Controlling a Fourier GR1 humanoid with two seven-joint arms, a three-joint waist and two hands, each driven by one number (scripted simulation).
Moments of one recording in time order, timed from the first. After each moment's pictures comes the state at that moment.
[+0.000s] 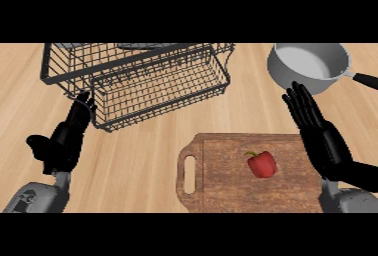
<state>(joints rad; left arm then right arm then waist) -0.15 0.40 -0.22 -1.40 0.30 0.30 -0.08 -0.11 -0.30 0.15 -1.62 -0.25 0.01 -0.20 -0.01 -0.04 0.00</state>
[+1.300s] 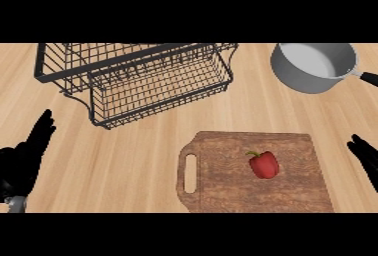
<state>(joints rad) 0.03 0.57 -0.16 -1.51 0.21 0.29 0.07 0.39 -0.57 0.14 -2.15 0.61 -0.29 0.12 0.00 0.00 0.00</state>
